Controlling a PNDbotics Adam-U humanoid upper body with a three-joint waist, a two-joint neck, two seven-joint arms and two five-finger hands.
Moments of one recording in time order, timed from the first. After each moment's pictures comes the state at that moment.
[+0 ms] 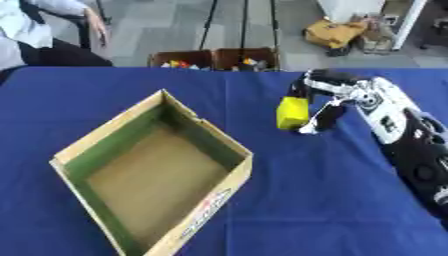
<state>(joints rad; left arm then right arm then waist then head) -0.23 0.21 0.27 -1.98 0.56 -0.45 -0.49 -0.97 -0.60 0.11 -1.05 0.67 -0.37 0.50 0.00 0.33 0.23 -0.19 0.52</state>
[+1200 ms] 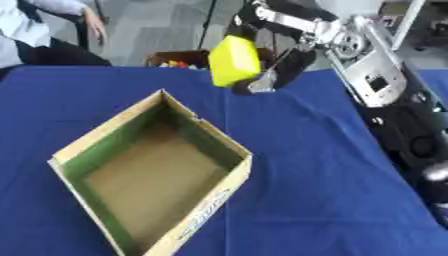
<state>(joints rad) -0.23 0.22 0.26 -1.98 0.58 -0.44 -0.49 -1.07 -0.54 0.21 -1.39 0.33 -0.25 0.61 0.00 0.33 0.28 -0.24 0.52</state>
